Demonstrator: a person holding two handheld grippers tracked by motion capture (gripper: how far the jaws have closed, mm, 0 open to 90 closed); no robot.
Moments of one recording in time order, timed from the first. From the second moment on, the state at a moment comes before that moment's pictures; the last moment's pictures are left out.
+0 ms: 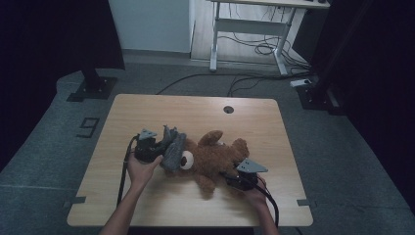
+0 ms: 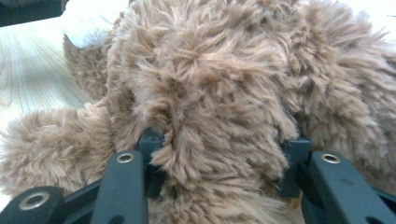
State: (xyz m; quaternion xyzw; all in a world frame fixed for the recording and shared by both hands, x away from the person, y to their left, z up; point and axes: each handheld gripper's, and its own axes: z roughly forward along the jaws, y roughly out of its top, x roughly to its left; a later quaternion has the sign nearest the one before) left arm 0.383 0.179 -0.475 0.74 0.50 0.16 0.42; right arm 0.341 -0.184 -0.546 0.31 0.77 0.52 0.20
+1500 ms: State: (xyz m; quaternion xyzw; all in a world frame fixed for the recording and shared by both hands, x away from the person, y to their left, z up) left arm 0.399 0.111 -0.451 0.79 0.44 0.13 0.41; right arm 0.338 -0.183 -0.545 0.30 0.77 0.52 0.21
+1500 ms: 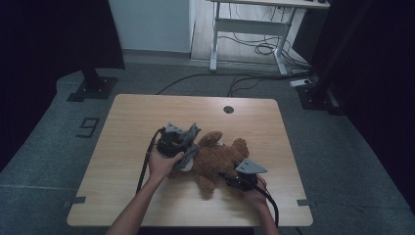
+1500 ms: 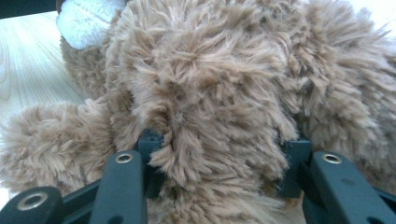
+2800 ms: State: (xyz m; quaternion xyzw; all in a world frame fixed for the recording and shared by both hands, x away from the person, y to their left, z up) left arm 0.405 0.127 -0.423 0.78 0.44 0.17 0.42; right arm 0.340 -0.185 -0.546 0.31 0.77 0.52 0.21
